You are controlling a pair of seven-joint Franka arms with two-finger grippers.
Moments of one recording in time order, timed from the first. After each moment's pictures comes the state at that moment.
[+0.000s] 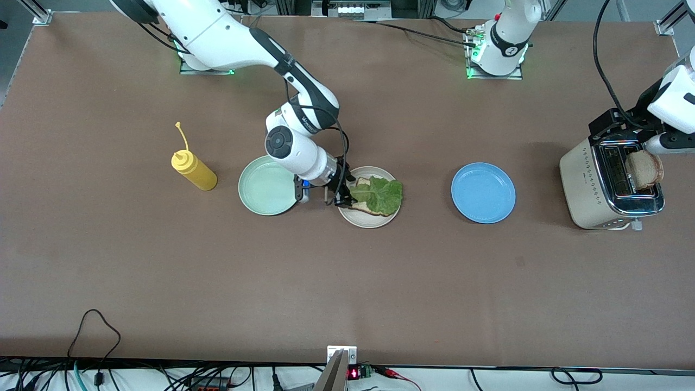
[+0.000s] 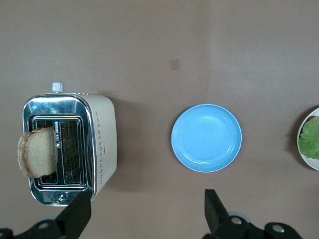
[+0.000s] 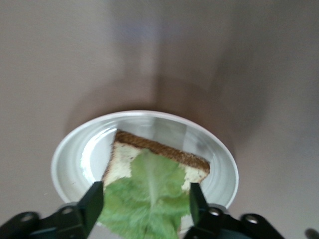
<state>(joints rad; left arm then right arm) 0.10 -0.04 -0.11 -1.70 0.04 1.66 -0.07 0.48 0.72 0.26 -1.63 0.34 2.59 1.85</state>
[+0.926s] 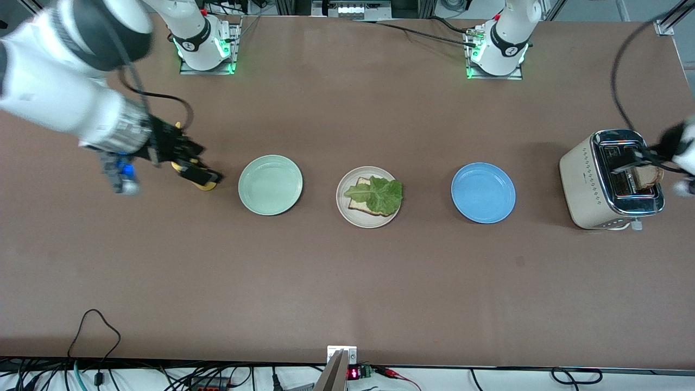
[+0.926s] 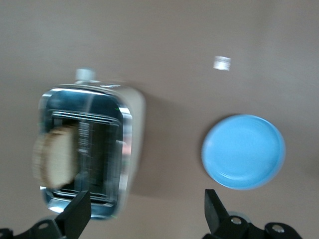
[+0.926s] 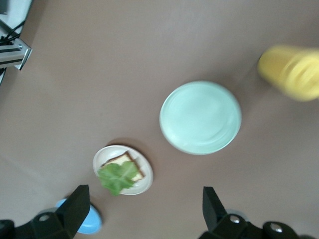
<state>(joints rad) 0.29 0.18 -0.07 -1.62 0.04 1.68 -0.01 -0.03 0.15 0.25 -1.63 0.33 1.80 0.91</state>
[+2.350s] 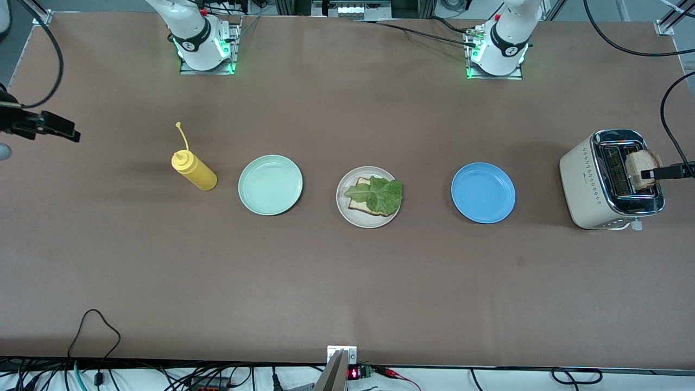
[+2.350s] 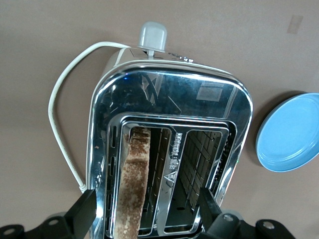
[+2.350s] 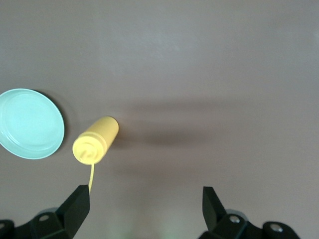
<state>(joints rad) 0.57 0.46 -0.07 -1.52 -0.07 1.62 0.32 -0.18 0.07 0.09 -1.65 -0.02 1.61 -0.08</state>
